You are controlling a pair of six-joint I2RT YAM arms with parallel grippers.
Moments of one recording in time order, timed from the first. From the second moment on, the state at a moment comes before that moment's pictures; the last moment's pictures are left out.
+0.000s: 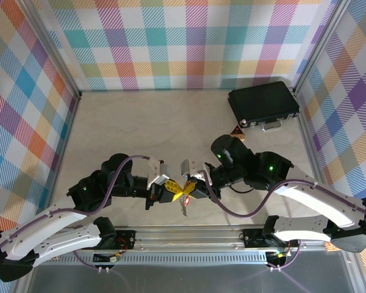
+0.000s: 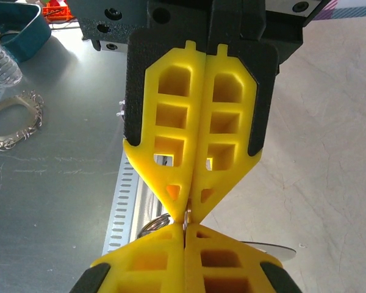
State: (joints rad) left arm -0.96 0.76 0.85 -0.40 0.58 -0.08; right arm 1.09 1.12 1.29 -0.87 -0.50 -0.29
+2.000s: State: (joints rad) left arm -0.97 0.65 0.66 0.11 0.64 -0.26; right arm 1.09 0.86 0.98 -0.34 -0.56 0.03
